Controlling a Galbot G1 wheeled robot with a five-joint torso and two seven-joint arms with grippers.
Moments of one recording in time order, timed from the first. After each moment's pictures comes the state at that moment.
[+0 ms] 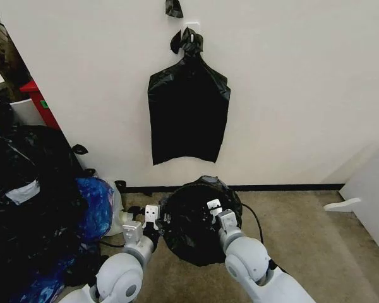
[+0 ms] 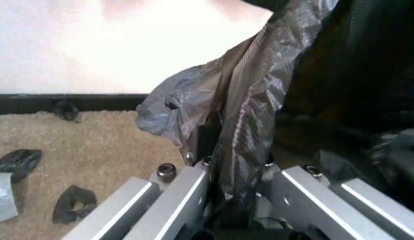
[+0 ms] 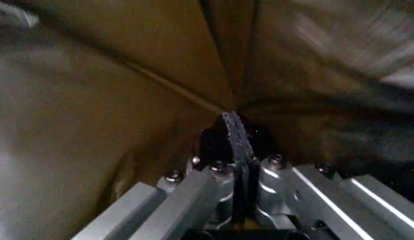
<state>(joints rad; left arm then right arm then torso) 1.25 -0.93 0.00 -2.14 -0.82 0.26 -0.48 -1.16 1.26 -0.03 1.96 0.28 -0.66 0.34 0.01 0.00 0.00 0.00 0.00</state>
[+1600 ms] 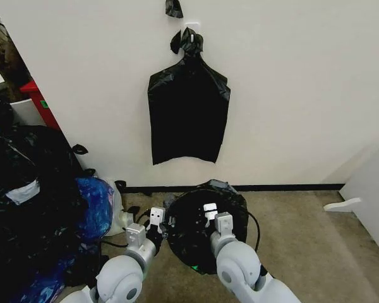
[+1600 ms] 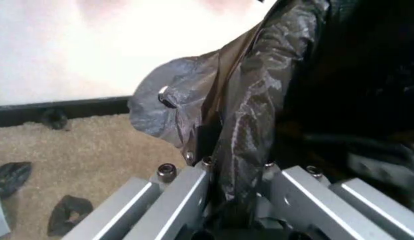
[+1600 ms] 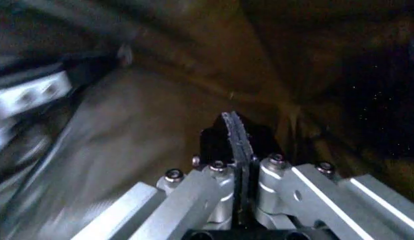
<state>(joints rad) 1.25 -0.92 0.01 -2.09 -0.75 0.24 -0.38 -1.20 1.28 -0.09 2.09 0.57 -0.68 0.55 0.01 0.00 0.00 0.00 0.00</state>
